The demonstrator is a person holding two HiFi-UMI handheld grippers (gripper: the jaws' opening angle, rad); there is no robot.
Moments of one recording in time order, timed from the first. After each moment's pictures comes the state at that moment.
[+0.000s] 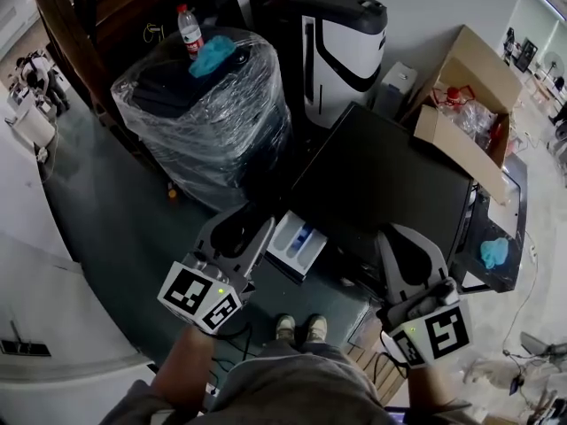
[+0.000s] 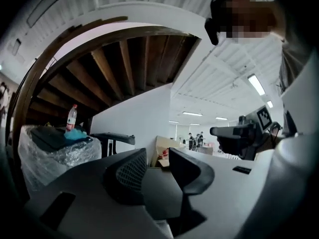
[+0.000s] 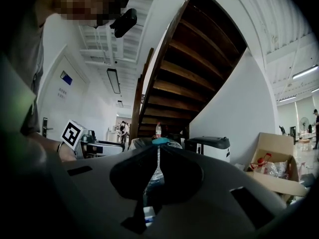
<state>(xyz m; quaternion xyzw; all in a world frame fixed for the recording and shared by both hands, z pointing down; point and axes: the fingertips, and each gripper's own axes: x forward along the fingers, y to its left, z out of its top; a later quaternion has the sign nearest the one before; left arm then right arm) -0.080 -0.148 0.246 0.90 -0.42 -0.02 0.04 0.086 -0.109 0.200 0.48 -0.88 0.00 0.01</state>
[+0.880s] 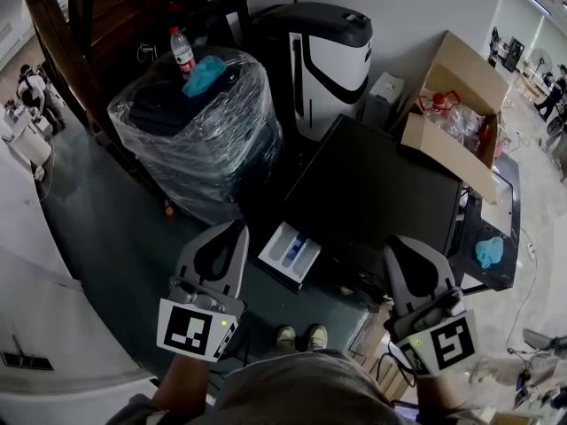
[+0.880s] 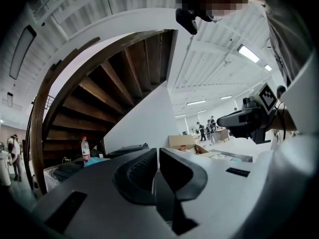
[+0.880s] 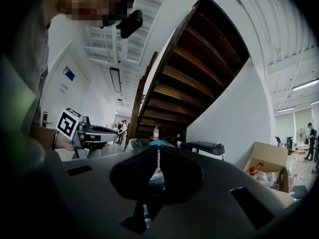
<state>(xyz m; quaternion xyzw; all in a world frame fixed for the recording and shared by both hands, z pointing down) -0.084 -0.117 0.192 0.87 -0.49 0.05 -0.09 0.107 -0.083 0.173 0.49 -0.87 -0.03 0.02</state>
